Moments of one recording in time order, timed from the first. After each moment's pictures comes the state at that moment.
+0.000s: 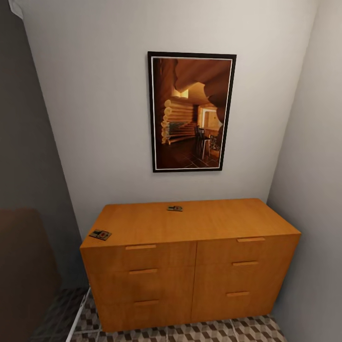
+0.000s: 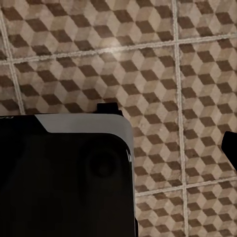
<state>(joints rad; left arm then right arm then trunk) -0.20 -0.02 -0.15 -0.02 0.21 -0.03 -0.01 -0.16 -0.01 -0.15 0.03 0.14 -0.10 -0.09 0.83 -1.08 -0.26</state>
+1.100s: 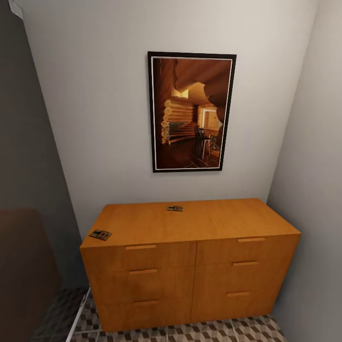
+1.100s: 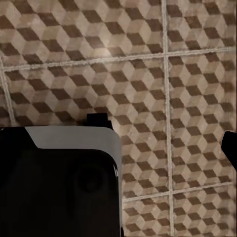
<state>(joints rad) -0.21 -0.01 -0.17 -0.22 0.19 0.14 -0.02 -0.16 -0.01 -0.15 -0.14 0.17 0.08 -0.09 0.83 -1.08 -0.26</state>
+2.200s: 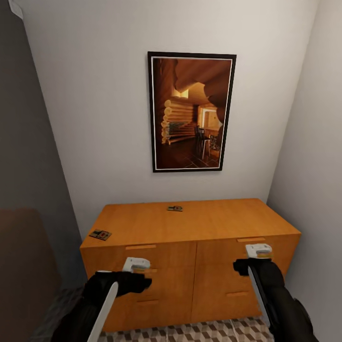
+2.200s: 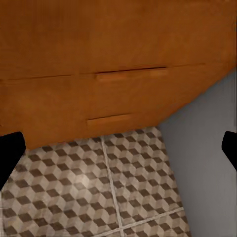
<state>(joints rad) -0.26 -0.06 -0.18 -1.48 0.13 1.03 -0.02 -0.33 0.01 -0.05 -1.47 0.19 1.04 -0.09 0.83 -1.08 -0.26</state>
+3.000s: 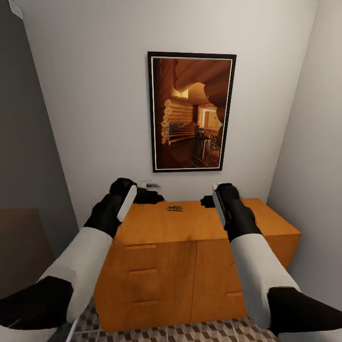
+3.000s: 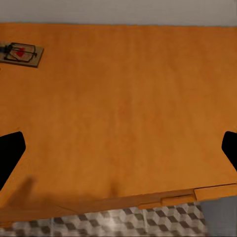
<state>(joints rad) -1.04 -0.13 -0.17 -0.93 0.20 1.04 -0.03 -0.99 0.17 -0.05 -0.95 0.19 1.04 -0.11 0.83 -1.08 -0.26</state>
